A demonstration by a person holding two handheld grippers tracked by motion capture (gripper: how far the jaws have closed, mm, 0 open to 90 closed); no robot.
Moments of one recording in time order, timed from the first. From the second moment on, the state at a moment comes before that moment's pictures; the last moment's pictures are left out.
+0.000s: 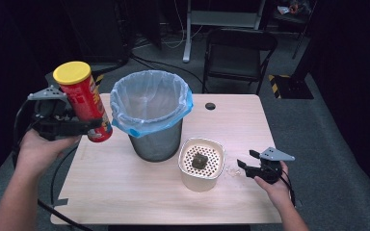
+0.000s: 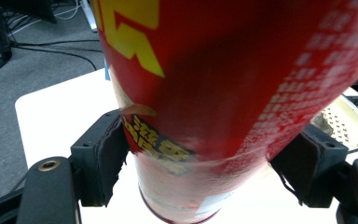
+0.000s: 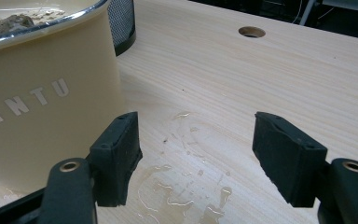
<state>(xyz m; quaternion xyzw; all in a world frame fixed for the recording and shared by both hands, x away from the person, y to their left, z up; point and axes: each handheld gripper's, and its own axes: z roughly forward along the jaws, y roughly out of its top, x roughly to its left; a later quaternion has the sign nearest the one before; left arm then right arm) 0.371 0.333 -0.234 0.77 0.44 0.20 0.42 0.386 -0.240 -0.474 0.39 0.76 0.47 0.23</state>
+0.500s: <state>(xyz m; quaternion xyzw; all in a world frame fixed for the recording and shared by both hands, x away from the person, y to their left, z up) 0.386 0.318 -0.193 0.77 0.43 0.21 0.42 0.386 -0.241 -0.476 0.39 0.76 0.47 0.23</state>
